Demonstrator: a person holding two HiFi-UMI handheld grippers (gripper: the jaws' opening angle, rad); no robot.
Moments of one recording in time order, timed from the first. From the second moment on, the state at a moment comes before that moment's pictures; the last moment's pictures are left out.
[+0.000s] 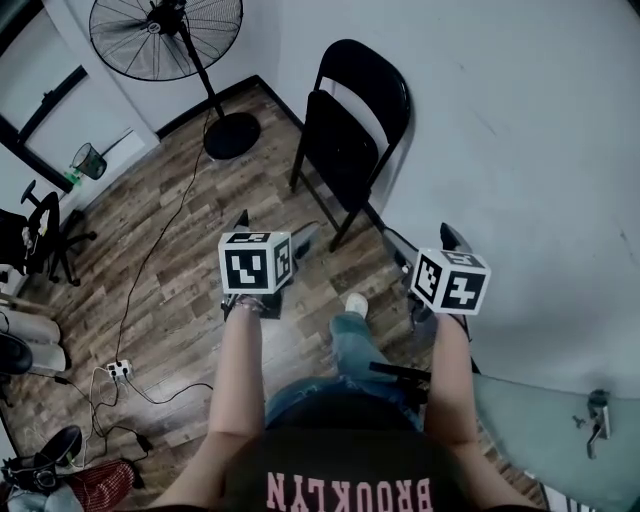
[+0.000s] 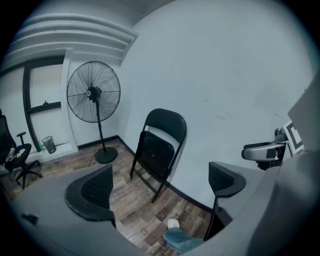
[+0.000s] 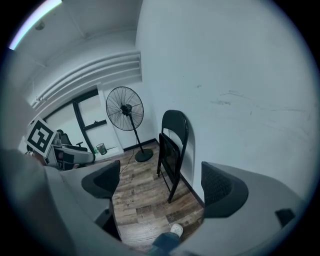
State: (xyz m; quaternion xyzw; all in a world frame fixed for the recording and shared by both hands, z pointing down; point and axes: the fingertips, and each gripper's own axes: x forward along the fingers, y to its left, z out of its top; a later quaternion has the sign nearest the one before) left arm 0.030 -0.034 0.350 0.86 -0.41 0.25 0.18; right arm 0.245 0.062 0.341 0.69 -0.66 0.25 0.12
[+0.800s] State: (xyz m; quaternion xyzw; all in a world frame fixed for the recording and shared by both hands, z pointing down) left arm 0.159 -0.205 0.372 0.83 -0.44 0.27 0.21; right arm 0.373 -0.133 0.346 0.66 -0.69 0.25 0.15
